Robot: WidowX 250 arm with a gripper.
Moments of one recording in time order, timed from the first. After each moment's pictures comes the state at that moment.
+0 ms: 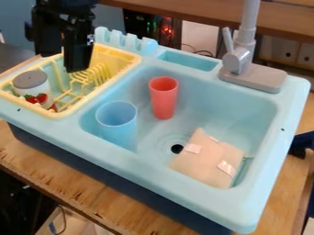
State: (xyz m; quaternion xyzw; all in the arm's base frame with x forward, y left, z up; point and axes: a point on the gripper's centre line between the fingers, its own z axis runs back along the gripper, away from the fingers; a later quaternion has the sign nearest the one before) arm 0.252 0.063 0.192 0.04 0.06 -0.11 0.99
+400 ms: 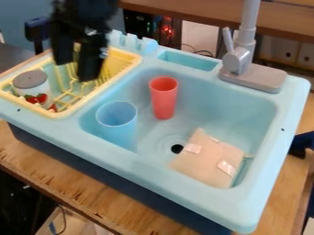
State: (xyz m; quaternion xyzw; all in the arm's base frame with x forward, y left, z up) arm 0.256 0.036 0.182 0.05 0.06 -0.16 0.98
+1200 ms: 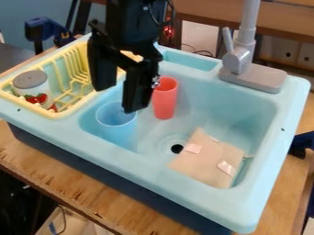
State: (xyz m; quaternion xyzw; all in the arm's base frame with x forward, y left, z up) arm 0.237 -0.028 0.176 0.04 0.04 -0.16 0.99
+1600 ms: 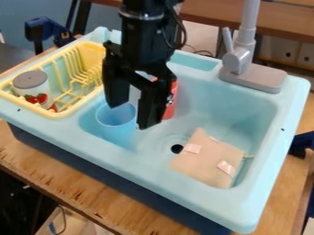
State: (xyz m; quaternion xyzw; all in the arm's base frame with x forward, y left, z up) arm 0.245 -0.037 0.154 0.03 0.04 -0.15 0.99
